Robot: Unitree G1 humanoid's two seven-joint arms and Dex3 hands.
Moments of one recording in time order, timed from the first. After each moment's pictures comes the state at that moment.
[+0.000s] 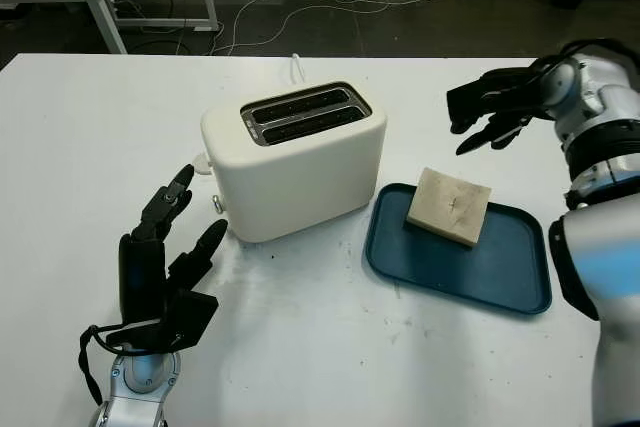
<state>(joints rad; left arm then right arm) 0.22 -0.04 -0.12 -0.24 0.50 -0.16 0.37 -1.24 -0.68 0.48 1.31 -0.64 -0.18 0.65</state>
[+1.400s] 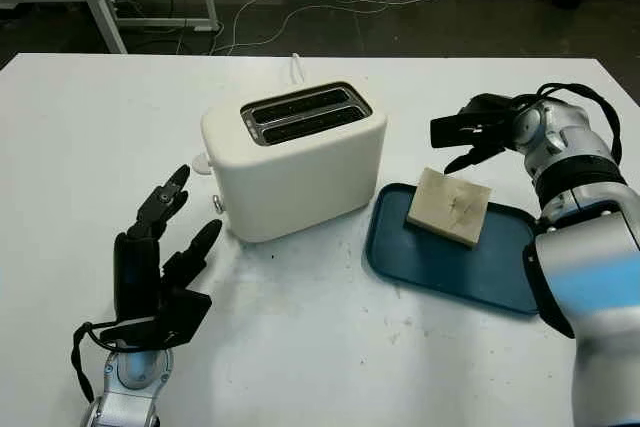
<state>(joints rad) 0.21 0.00 -0.10 -0.20 0.48 -0.18 0.37 -1.13 -0.63 0.44 1.34 -0.64 -0.12 0.39</state>
